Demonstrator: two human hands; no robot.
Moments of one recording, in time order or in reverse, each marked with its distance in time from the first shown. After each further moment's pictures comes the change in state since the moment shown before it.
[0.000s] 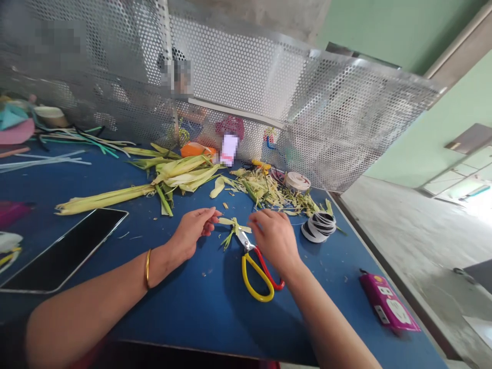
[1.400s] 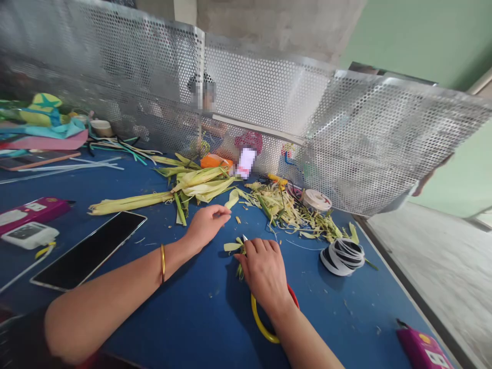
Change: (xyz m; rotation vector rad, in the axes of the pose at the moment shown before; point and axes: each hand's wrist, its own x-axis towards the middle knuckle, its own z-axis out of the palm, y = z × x) left_hand 0.037 0.010 -0.010 0.731 0.116 0.365; right_hand -0.013 -0.018 0.059 -0.214 0.009 -0.230
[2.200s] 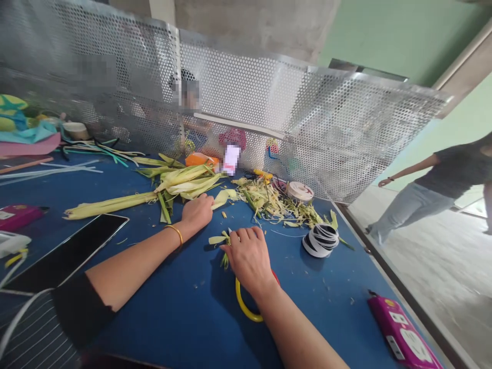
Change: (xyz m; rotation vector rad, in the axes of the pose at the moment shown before) left_hand 0.038 -0.003 0.012 0.808 -0.056 0.210; right_hand 0.005 -0.001 -0.012 -0.056 -0.003 -0.011
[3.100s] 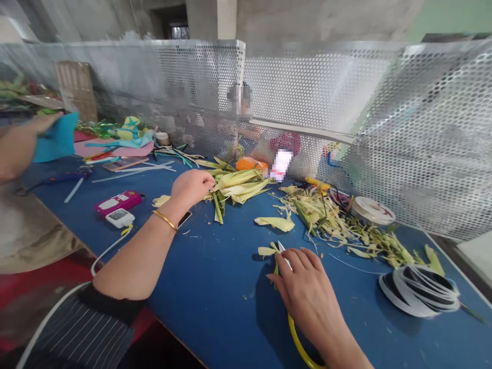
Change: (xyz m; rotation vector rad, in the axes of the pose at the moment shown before) left_hand -0.030 -0.099 -0.111 -0.021 0.159 -0.363; right_hand -0.014 0.006 -0.001 0.088 0.083 -0.250
